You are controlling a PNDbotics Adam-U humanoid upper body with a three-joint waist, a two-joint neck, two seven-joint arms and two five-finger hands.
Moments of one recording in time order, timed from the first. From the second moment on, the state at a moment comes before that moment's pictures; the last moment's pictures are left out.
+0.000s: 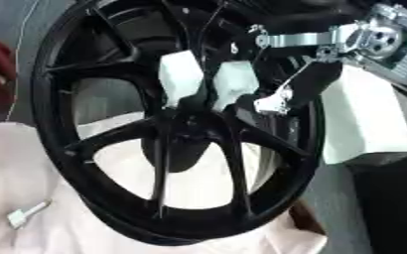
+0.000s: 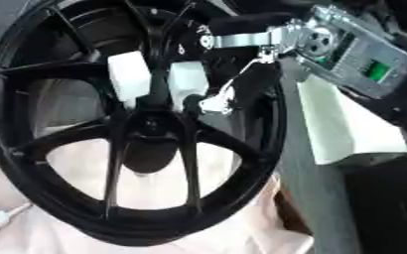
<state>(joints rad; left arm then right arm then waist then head) -0.35 0.25 0.07 -1.98 0.19 0.06 0.20 -0.51 -1.13 0.35 -1.99 -0.02 -0.01 0.52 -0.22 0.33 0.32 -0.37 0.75</state>
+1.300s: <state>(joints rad) -0.36 0.25 0.07 -1.98 0.19 0.06 0.19 -0.46 -1.12 0.34 -1.99 -0.02 0.00 0.45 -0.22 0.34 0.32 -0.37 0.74</state>
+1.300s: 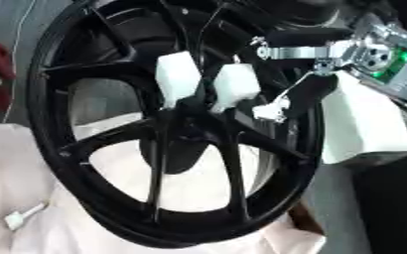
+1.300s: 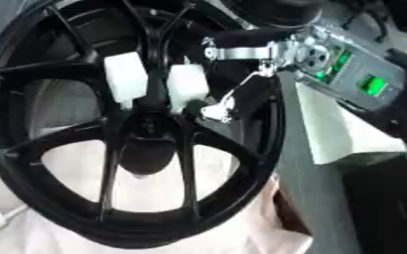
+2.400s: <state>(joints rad) -0.36 0.25 0.07 -1.98 0.19 0.07 0.19 -0.46 -1.12 0.31 -1.99 -0.13 0.00 0.41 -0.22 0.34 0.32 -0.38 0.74</state>
